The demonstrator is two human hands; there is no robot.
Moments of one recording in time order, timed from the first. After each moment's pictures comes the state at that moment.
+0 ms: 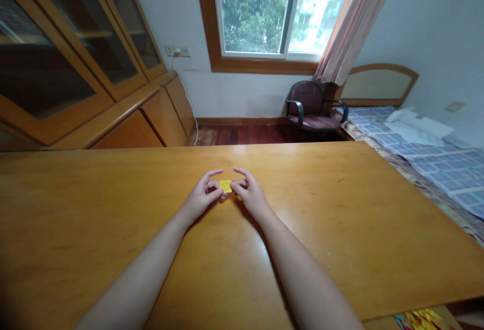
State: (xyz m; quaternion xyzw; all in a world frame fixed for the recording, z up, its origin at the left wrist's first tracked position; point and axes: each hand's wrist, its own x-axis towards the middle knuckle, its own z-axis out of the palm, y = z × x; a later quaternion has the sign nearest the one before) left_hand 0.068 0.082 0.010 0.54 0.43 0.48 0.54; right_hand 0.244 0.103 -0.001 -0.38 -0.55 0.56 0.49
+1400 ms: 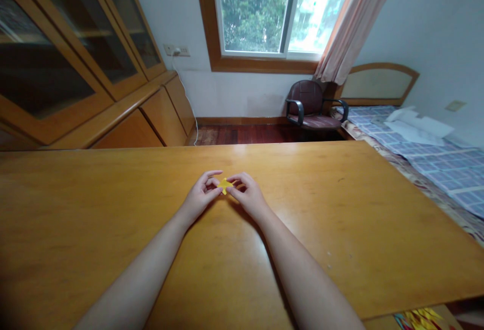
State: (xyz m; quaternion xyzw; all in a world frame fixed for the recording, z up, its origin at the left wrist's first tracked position) left_hand 0.067 0.084 0.008 0.58 0.44 0.49 0.49; right_hand 0.243 0.096 0.004 -0.39 -0.65 0.46 0.47
